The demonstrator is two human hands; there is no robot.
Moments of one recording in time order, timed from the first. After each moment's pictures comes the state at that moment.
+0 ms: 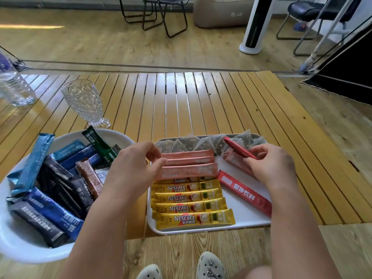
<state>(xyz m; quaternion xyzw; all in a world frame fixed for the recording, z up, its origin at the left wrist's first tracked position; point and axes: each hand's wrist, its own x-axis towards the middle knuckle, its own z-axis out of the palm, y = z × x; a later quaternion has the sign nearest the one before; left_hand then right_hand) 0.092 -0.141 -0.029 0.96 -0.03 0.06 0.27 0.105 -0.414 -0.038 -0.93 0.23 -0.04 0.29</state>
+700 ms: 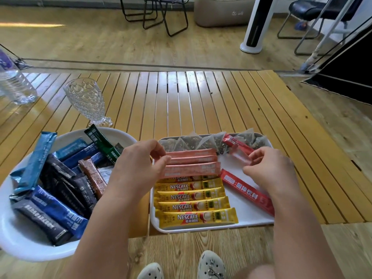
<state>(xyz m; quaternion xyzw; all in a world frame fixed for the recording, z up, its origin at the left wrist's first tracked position) 0.092 -0.142 -0.027 0.95 -0.05 0.07 0.29 0.095 -0.402 -0.033 -0.94 0.21 0.00 0.25</state>
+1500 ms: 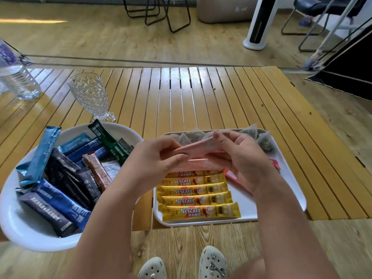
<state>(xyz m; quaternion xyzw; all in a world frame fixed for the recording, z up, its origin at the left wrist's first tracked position) 0.088 -0.146 -0.018 0.88 -0.09 -0.06 0.46 0.096 -0.350 -0.014 -0.60 0.11 0.15 0.78</state>
